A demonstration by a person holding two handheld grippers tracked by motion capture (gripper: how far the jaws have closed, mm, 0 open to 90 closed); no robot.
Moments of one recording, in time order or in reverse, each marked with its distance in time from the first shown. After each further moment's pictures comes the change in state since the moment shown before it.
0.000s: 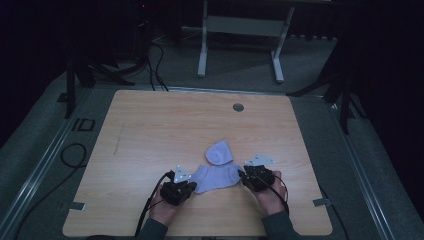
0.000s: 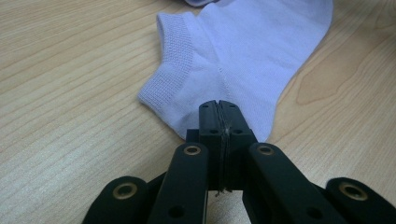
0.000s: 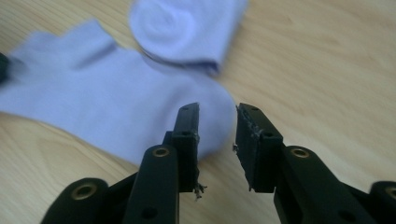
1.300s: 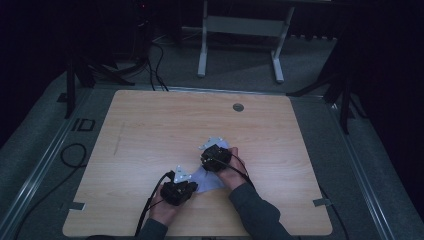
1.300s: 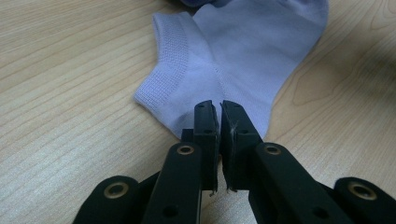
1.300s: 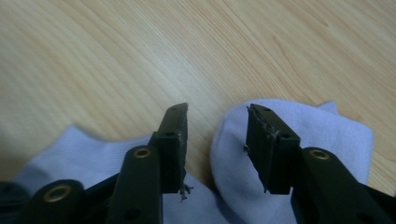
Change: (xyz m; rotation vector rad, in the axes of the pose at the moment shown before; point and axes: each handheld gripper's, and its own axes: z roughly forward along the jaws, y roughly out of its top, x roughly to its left) left arm 0.000 0.000 0.000 -0.003 -0.009 0.003; right arm 0.060 0.085 0.082 0.088 0.055 -0.238
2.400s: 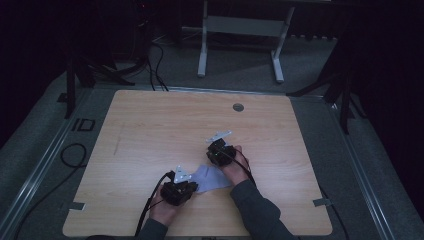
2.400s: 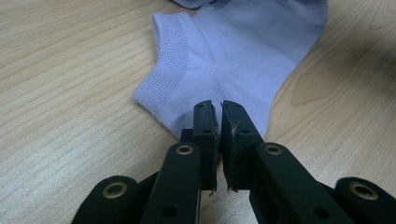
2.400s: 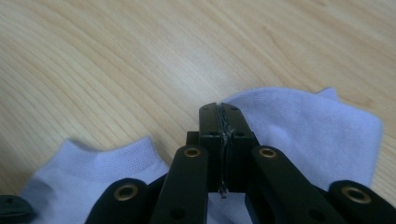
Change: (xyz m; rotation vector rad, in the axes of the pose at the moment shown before) left arm 0.000 0.000 0.000 -0.001 -0.002 0.000; right arm -0.025 -0.003 -0.001 -0.015 0.098 0.148
